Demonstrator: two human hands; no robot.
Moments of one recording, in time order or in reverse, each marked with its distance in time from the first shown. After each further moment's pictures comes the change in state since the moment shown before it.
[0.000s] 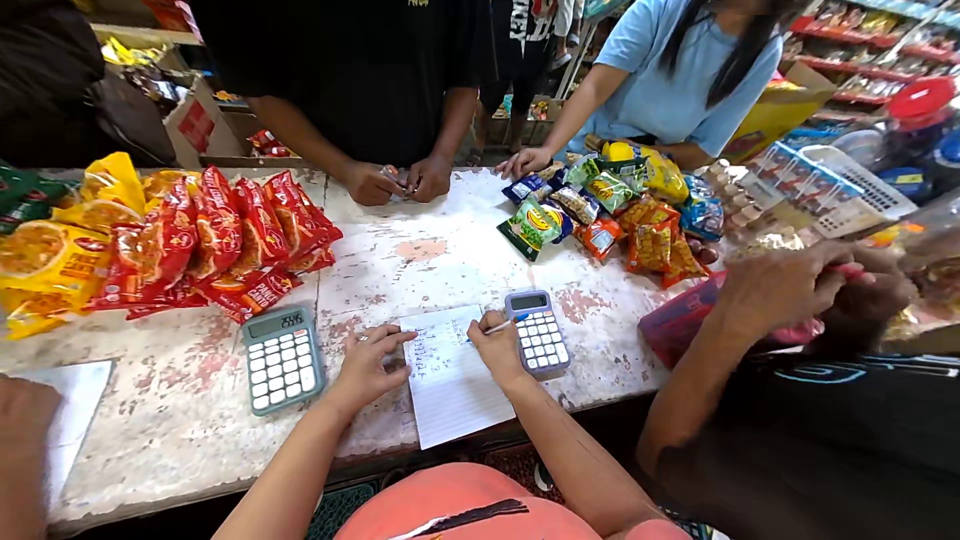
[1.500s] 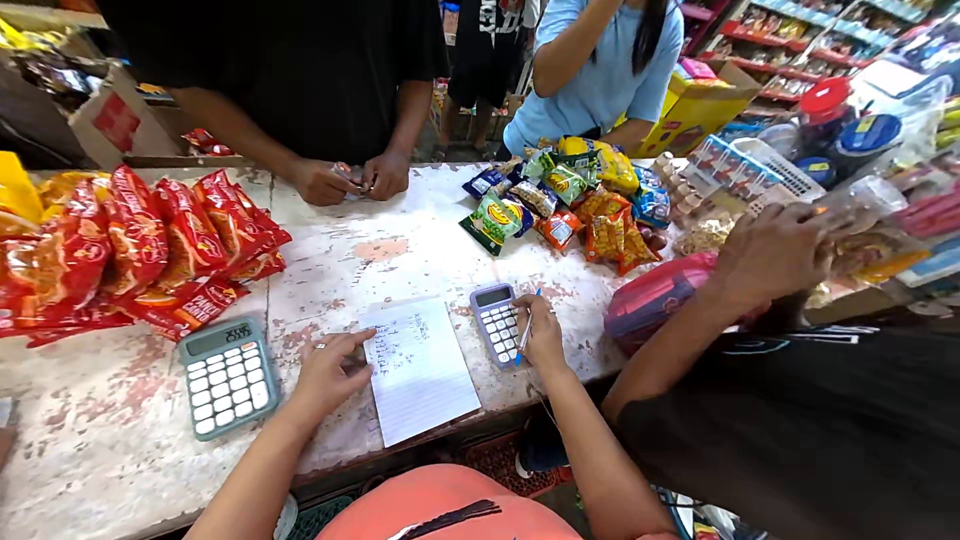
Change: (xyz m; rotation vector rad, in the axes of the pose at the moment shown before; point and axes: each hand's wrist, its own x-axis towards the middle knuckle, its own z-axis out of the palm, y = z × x) left_hand 0.002 -0.001 0.005 -0.009 0.010 -0.081; right_hand -0.003 0.056 -0.106 -0.349 0.163 -0.148
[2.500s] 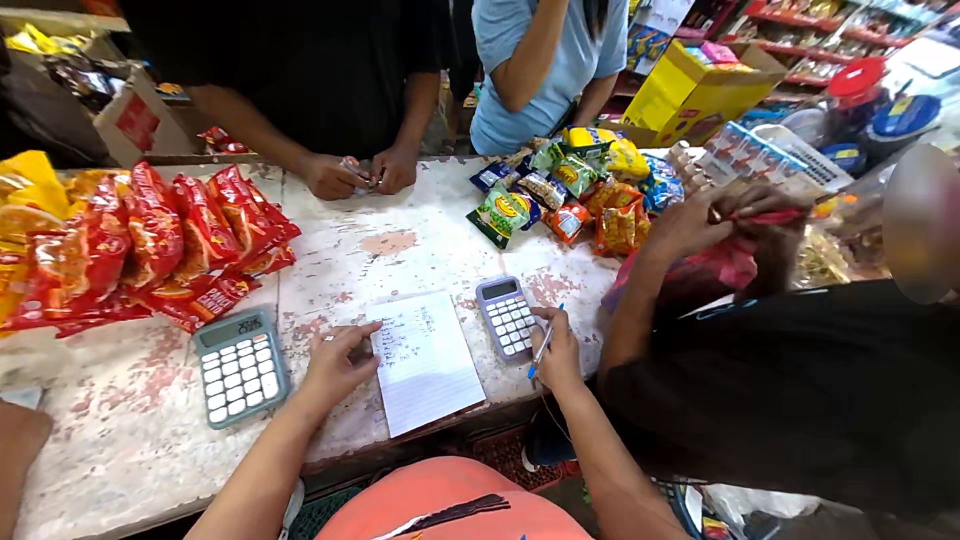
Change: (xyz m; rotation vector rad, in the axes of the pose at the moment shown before) left_hand 0.001 -0.004 0.000 -0.031 -0.010 0.005; right_hand -0.040 -0.006 -0.015 0.098 0.045 0.066
